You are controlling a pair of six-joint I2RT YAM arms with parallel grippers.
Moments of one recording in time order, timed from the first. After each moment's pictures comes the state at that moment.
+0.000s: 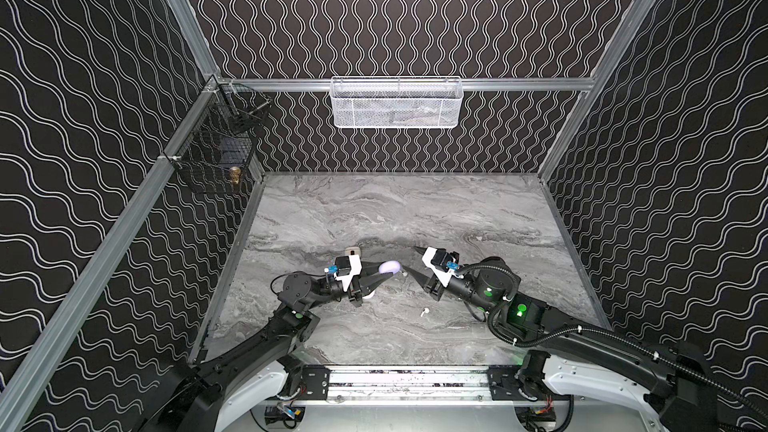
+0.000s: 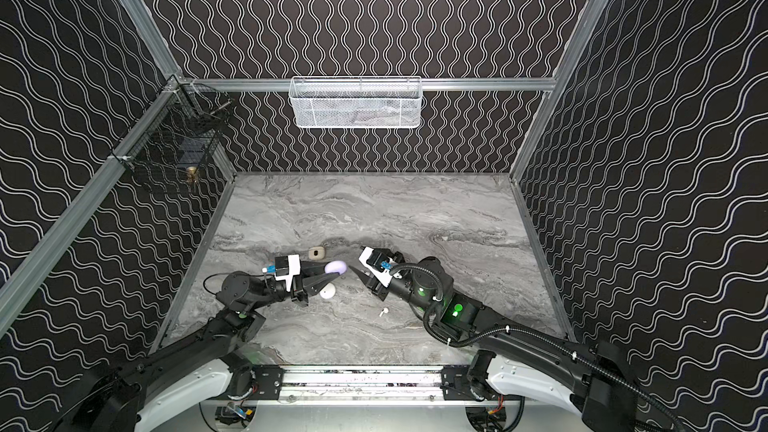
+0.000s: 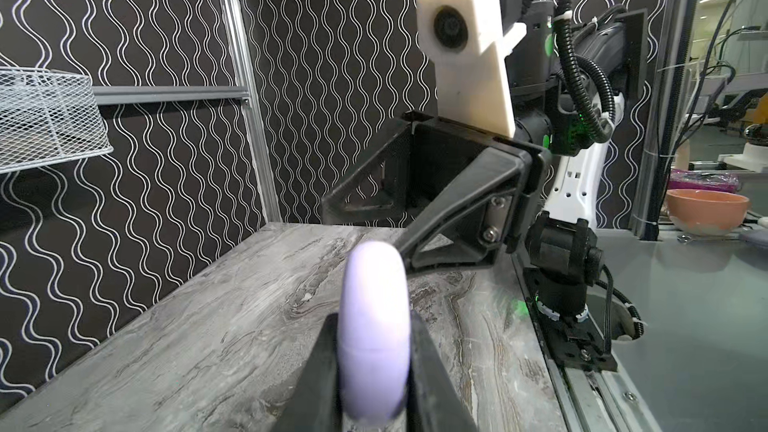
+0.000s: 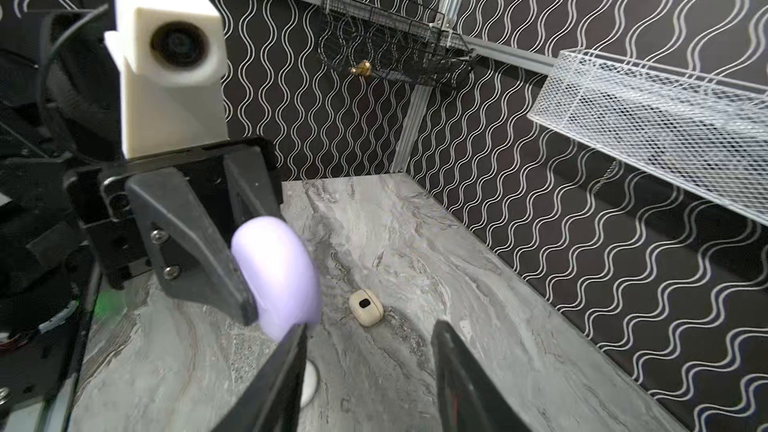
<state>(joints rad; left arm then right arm) -0.56 0.94 0.26 0.95 0.73 -0.08 0.99 0.99 0.62 0.32 -0.05 -0.26</state>
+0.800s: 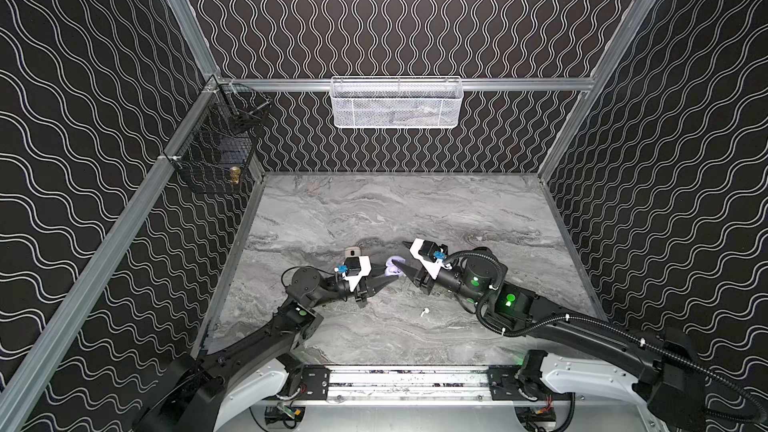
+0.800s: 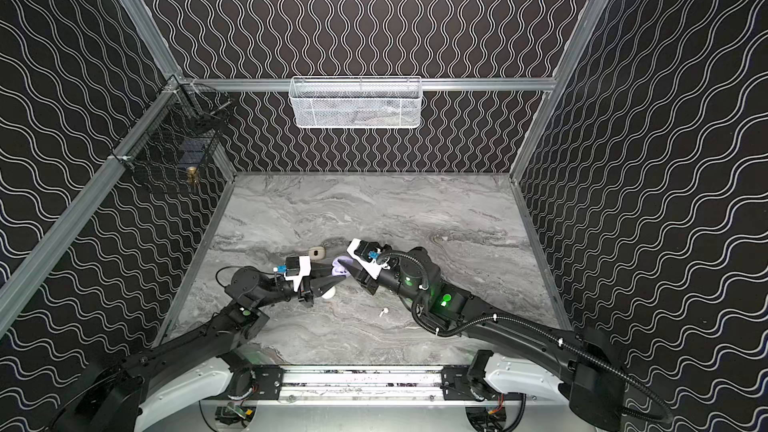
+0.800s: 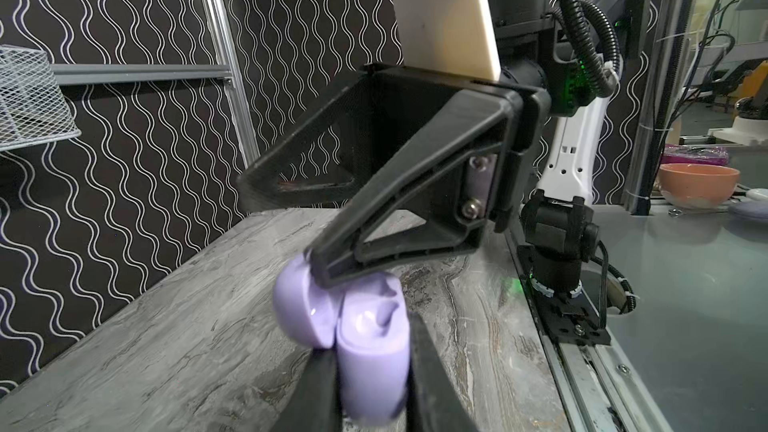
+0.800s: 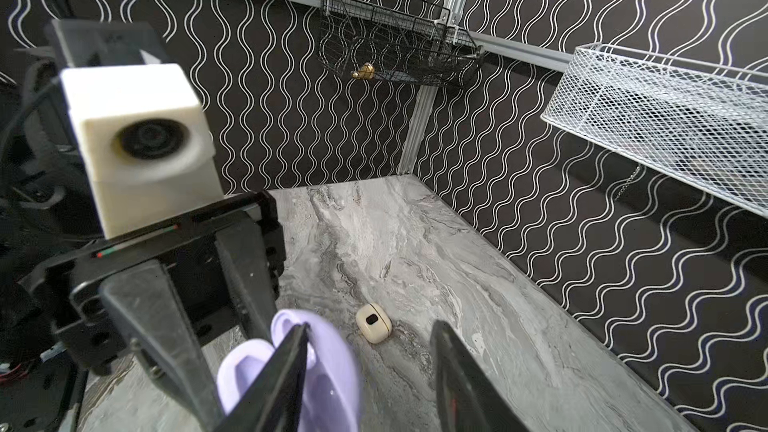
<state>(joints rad) -0.59 0.98 0.29 0.89 0.74 -0.01 0.99 1.10 0.73 0.32 -0.03 -0.22</state>
